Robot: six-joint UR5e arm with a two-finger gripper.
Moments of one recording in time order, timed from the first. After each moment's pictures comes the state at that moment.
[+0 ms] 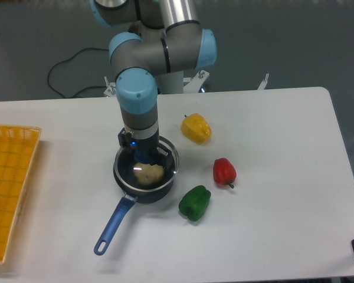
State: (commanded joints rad) arm 2.32 -1.80 -1.77 -1.12 1.53 0.79
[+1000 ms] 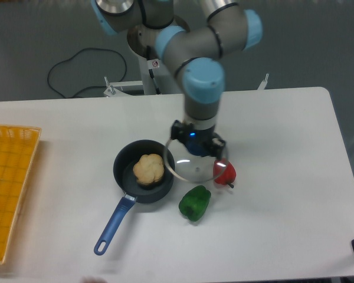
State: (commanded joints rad) arm 2.65 -1.80 -1.77 -1.13 1.53 1.08
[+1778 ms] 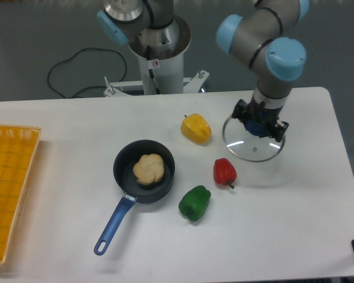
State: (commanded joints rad) arm 2.88 -1.87 -1.73 -1.14 1.54 1.48
